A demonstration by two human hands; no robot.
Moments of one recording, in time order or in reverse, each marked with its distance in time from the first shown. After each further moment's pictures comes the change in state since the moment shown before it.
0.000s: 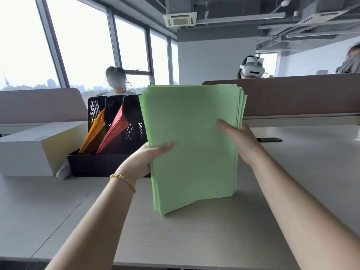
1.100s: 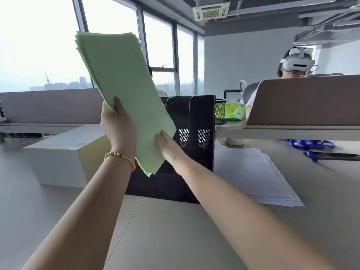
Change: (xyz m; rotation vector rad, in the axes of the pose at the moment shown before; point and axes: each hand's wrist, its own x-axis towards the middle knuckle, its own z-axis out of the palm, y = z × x) left_hand 0.064 0.079 -0.175 0.357 1.188 0.520; right_hand 0.072 0.020 0.324 -0.054 -0.551 0.057
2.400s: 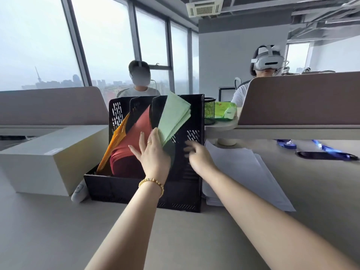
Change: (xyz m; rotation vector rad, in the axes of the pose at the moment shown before) left_hand -0.077 -0.089 0.080 0.723 -0.407 0.210; right_hand 0.001 0.068 -0.094 -0.202 0.314 0.033
